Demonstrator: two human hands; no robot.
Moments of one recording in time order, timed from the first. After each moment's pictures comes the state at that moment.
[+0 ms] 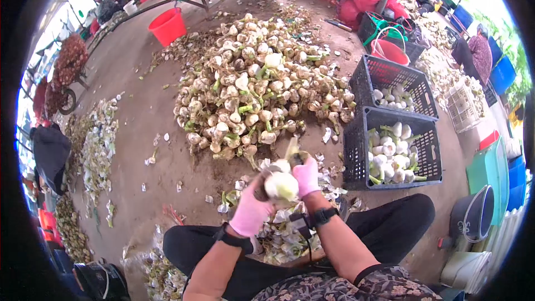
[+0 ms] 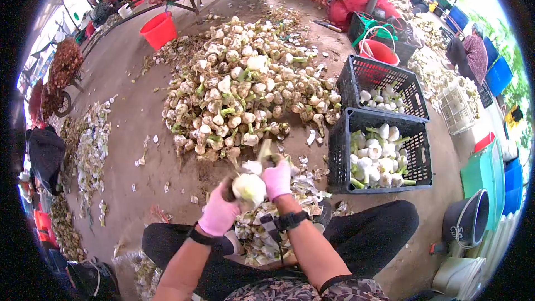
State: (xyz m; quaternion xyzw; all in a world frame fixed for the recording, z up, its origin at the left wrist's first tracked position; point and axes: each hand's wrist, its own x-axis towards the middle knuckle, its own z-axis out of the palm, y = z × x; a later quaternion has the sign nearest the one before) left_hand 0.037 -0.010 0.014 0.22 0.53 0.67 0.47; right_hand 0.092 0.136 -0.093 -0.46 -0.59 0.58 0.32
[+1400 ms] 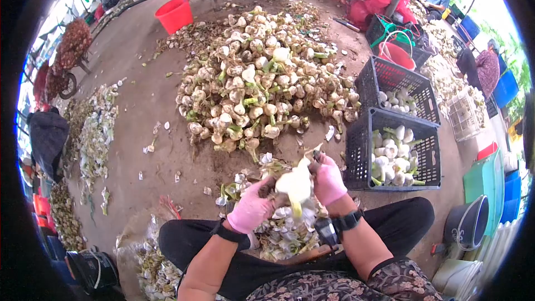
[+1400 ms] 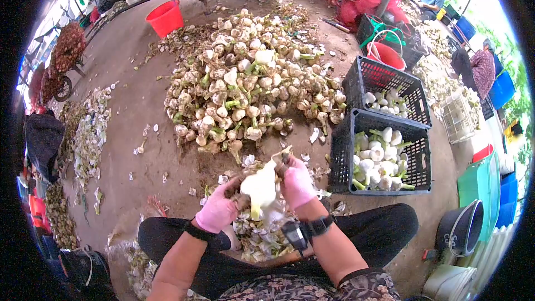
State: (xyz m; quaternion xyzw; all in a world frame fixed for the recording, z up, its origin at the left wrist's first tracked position) left_hand 0.029 -0.024 -0.001 0.22 0.48 0.64 0.56; right_hand 0.136 0.144 -0.037 -0.35 -0.35 0.85 0.20
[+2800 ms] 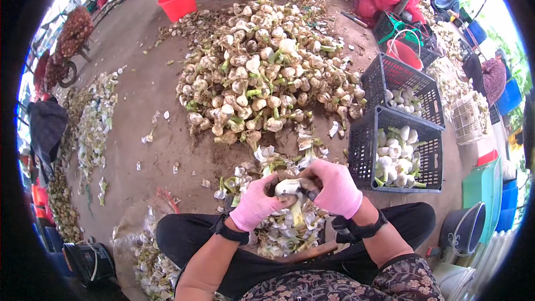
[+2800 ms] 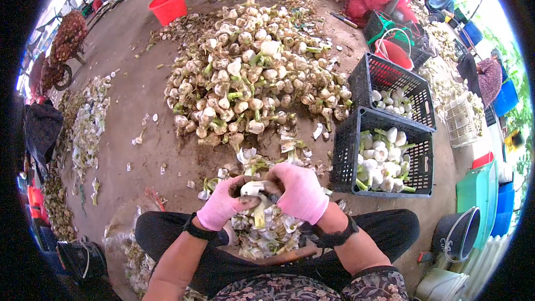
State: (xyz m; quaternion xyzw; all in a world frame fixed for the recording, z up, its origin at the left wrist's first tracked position) left_hand 0.021 -0.015 -0.002 0.25 0.55 0.57 0.55; right_hand 0.149 0.139 0.038 -0.21 -0.87 0.44 0.07
